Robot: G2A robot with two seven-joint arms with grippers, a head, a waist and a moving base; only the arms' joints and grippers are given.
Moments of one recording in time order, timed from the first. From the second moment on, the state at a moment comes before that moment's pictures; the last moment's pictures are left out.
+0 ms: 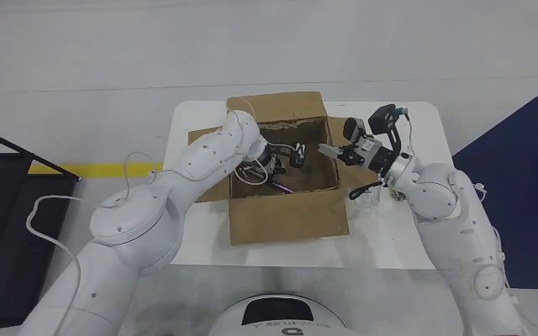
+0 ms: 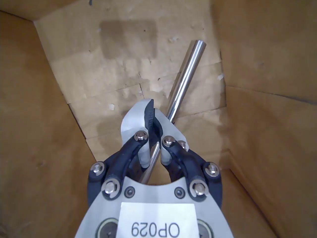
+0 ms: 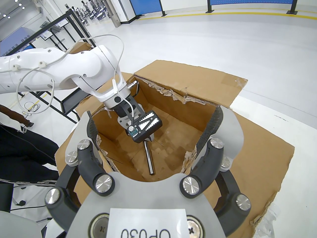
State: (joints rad) left arm 0.38 -1.58 -0.17 -0.48 1.30 -1.01 -0.15; right arm -1.36 -1.04 1.42 -1.77 -0.57 -0.51 0.53
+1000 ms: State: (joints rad) left arm 0.45 -1.68 -0.17 -0.42 1.58 -0.91 -0.09; right arm -1.36 -1.04 1.42 -1.77 -0.57 -0.51 0.53
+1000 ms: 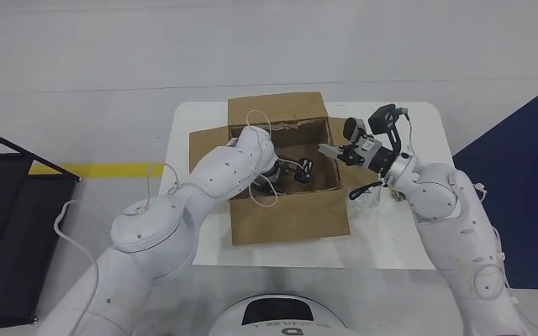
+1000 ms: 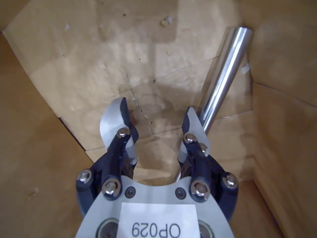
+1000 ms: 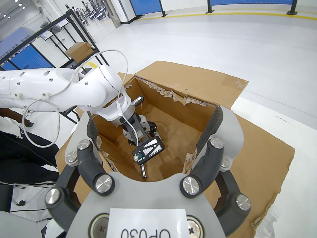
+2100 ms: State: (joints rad) left arm 0.41 -1.63 -0.23 -0.44 1.65 -0.89 0.09; right arm -1.36 -1.04 1.42 -1.77 -0.57 -0.51 0.53
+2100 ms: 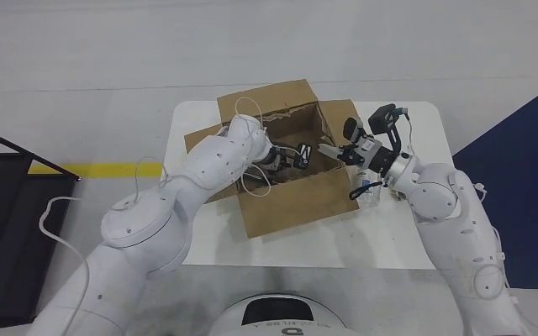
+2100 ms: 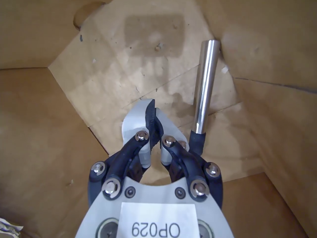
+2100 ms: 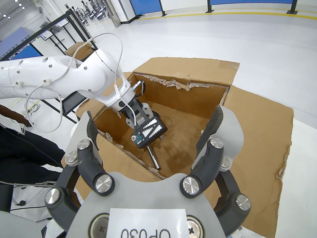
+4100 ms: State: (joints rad) left arm 0.47 -1.20 -0.17 -1.15 1.40 -1.01 0.10; right arm -1.51 -1.03 1.67 -1.63 -0.42 -0.49 0.37
